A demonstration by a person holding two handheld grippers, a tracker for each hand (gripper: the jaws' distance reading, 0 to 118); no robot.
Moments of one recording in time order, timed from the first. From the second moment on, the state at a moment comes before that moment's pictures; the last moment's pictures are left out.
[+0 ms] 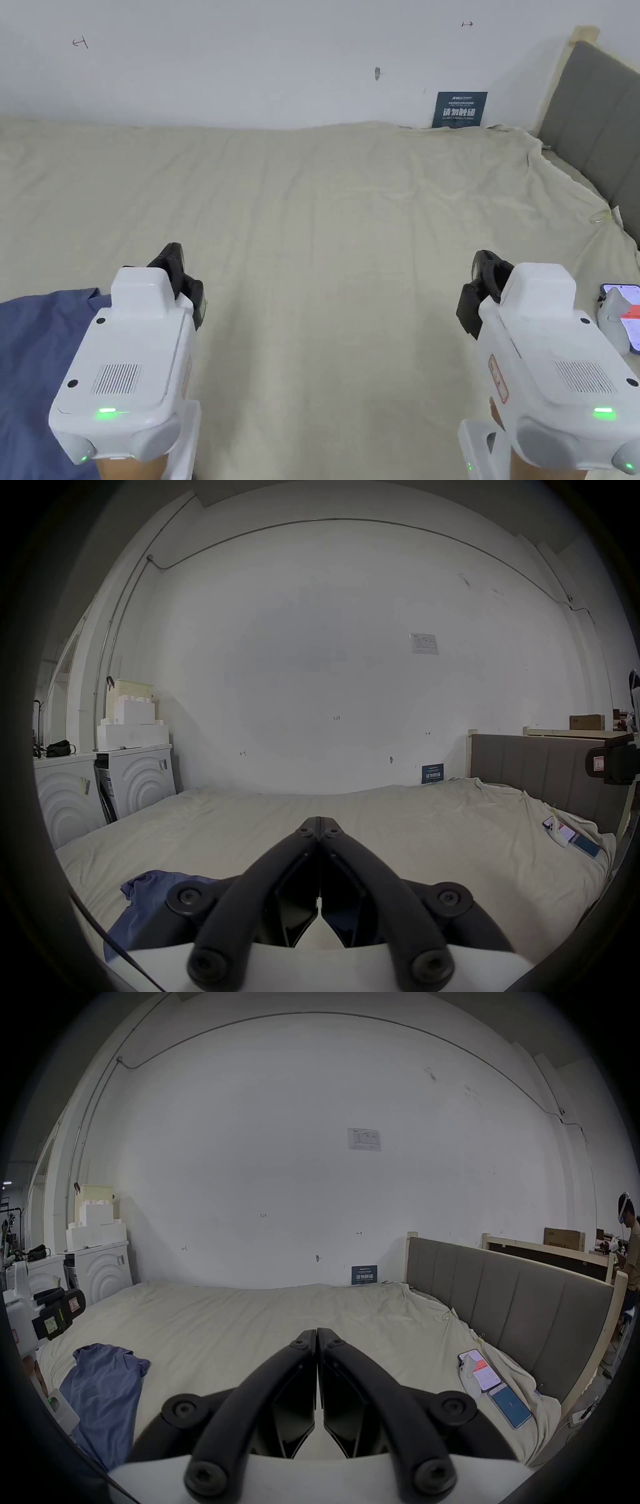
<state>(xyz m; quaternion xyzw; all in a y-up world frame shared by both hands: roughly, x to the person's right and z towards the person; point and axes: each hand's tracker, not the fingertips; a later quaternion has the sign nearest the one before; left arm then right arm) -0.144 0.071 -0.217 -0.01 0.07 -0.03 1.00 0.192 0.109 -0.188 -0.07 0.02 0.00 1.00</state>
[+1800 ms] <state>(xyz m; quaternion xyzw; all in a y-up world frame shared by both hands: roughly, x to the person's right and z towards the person) -0.356 0.095 -0.054 0.00 0.36 -0.03 0.93 -0.028 0.109 -0.218 -0.04 0.28 -0.01 0.96</state>
